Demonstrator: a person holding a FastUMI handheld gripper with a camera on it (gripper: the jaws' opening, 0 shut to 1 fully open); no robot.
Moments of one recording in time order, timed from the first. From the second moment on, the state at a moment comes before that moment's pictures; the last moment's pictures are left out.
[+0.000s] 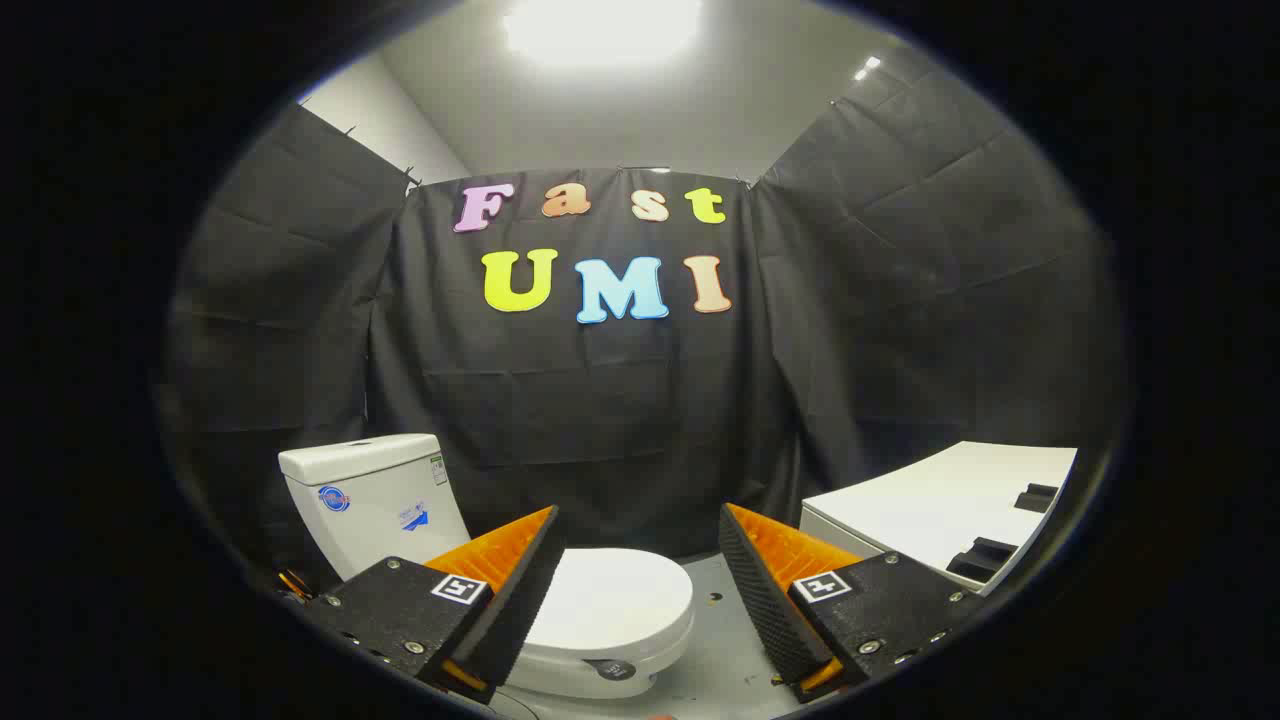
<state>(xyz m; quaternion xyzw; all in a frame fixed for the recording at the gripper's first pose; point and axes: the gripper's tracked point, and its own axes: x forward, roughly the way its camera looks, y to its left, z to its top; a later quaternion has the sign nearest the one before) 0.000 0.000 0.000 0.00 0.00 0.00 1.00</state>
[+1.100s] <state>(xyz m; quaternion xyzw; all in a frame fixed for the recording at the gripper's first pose) 0.001 0.009 -0.010 0.01 0.01 0.01 1.00</state>
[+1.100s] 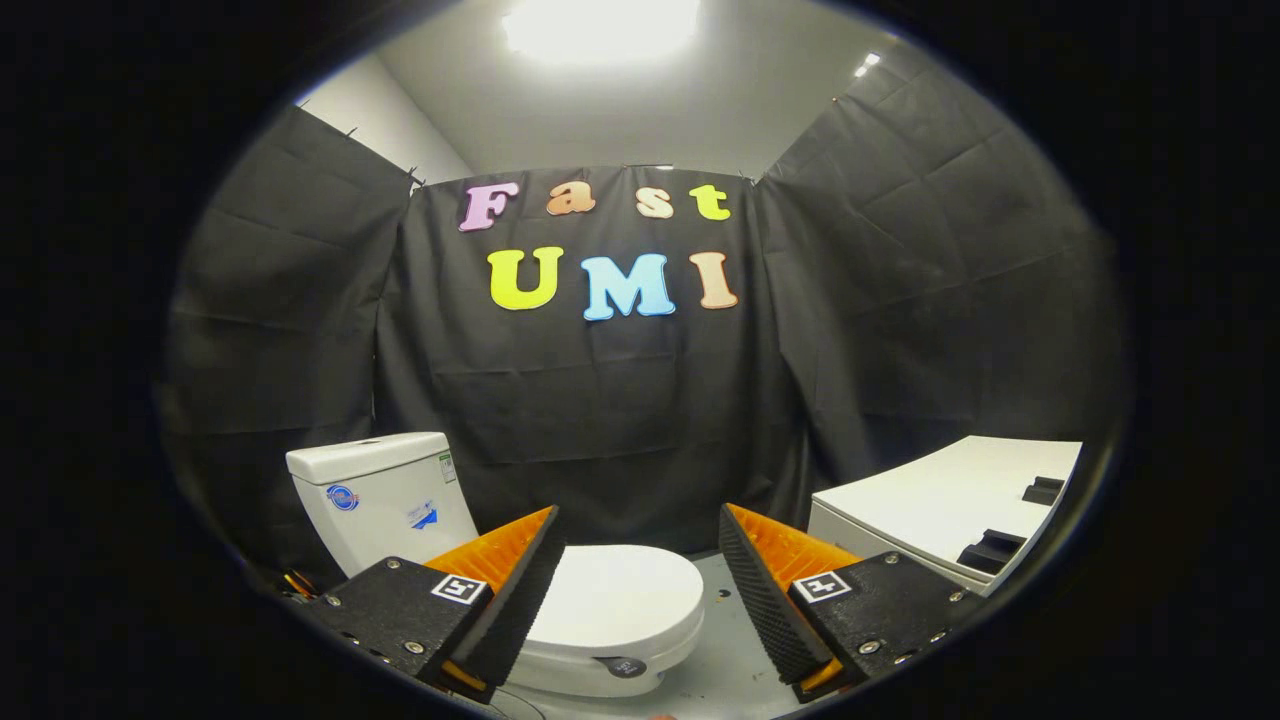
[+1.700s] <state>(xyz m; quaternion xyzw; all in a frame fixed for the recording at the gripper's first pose) 0.025 0.004 -0.052 0.08 0.05 0.04 0.99</state>
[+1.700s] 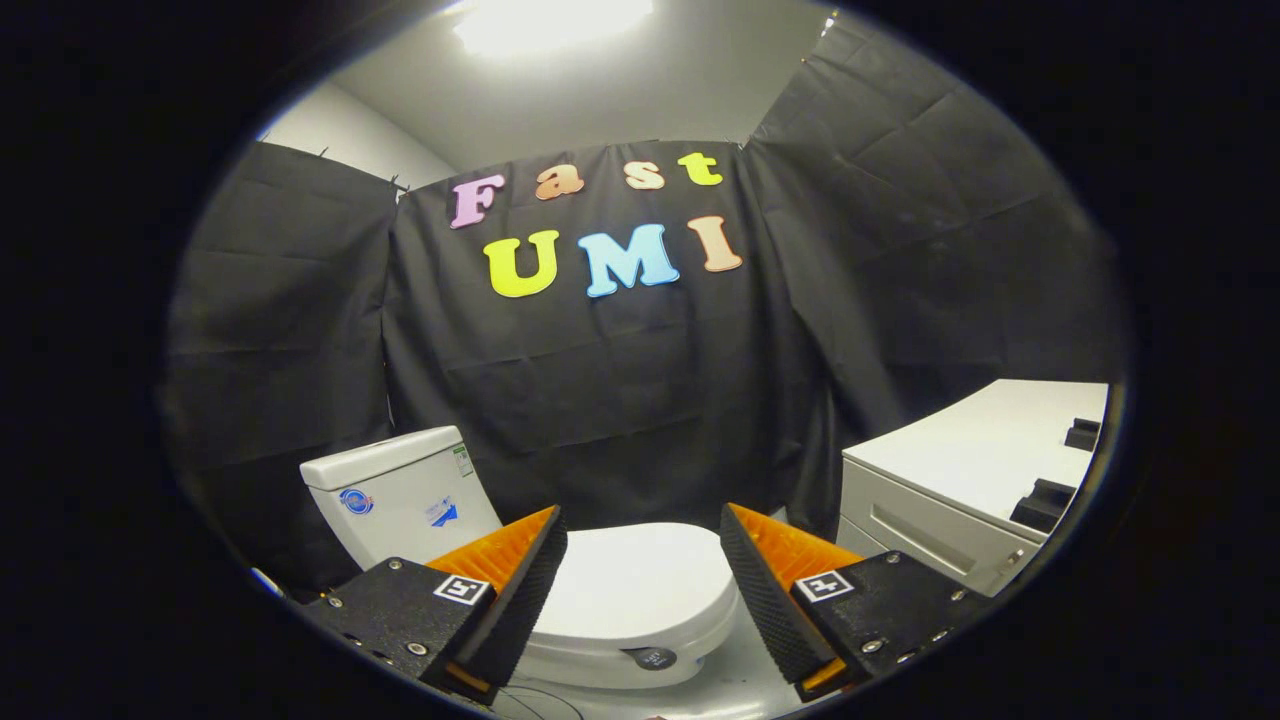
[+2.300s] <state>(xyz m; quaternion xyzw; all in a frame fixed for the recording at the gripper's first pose) 0.039 -0.003 -0.134 0.20 0.16 0.05 0.96</state>
